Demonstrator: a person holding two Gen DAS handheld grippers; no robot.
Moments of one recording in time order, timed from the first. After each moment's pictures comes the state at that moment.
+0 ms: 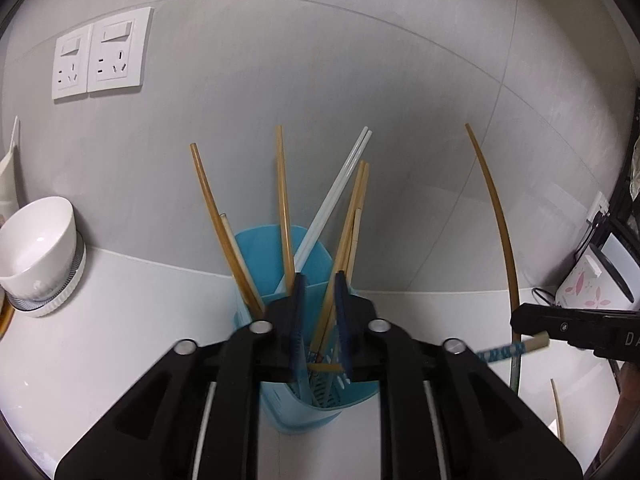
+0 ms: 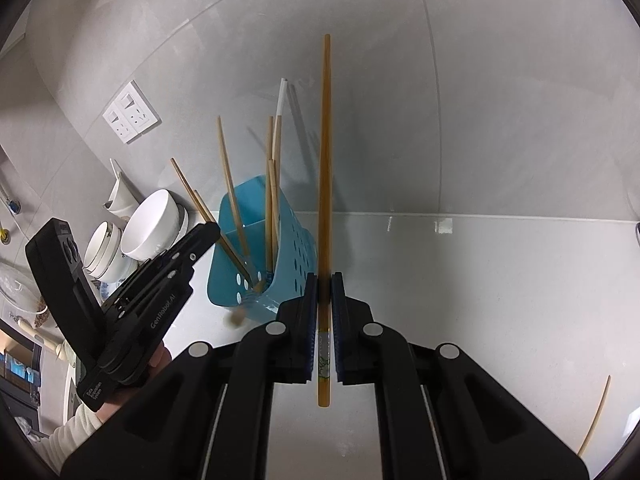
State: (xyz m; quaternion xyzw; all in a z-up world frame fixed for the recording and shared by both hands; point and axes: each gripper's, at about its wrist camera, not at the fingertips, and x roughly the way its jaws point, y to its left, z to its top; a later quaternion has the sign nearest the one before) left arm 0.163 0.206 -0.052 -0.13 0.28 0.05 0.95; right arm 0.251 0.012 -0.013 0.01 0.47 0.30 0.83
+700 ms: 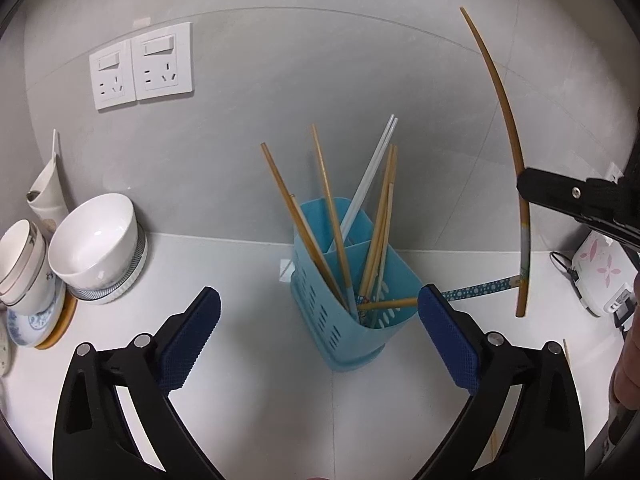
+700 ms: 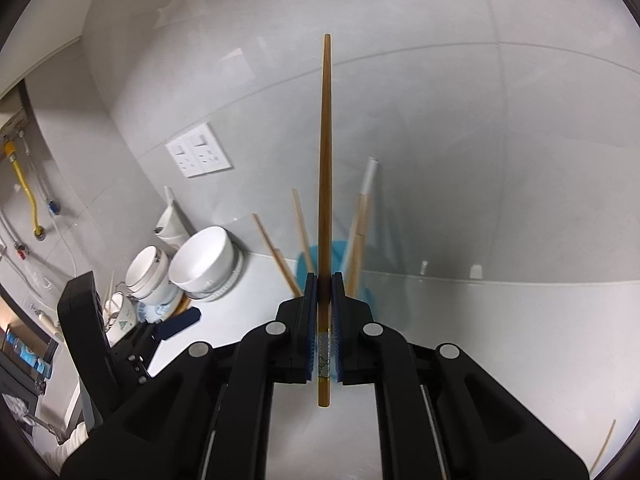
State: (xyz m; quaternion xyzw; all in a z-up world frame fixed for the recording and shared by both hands) left arm 0.110 0.221 -0.013 -0.09 0.35 0.09 0.93; right arm 0.232 0.046 0.048 0.02 0.38 0.37 0.85
